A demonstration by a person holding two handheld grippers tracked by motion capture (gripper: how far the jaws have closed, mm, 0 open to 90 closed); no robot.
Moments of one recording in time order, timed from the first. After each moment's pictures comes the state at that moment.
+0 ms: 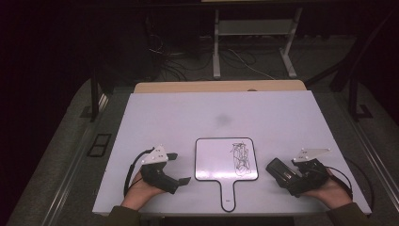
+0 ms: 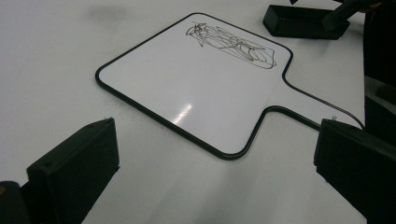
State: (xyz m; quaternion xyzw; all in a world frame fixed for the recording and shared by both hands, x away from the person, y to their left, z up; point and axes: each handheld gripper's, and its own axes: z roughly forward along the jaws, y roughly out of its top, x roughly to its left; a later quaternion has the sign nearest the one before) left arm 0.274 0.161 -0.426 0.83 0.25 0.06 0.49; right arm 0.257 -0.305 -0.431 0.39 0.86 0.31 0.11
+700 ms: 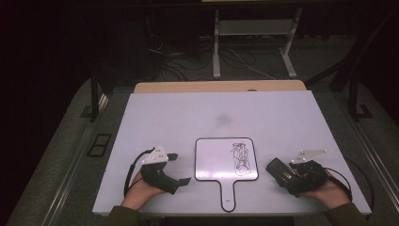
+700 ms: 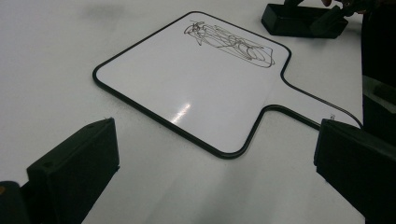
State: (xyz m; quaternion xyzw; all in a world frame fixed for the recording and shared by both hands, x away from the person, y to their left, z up) left arm 0.274 0.161 -0.427 0.83 0.25 0.06 0.49; right arm 0.256 -0.304 -0.436 0.39 0.87 0.29 0.11
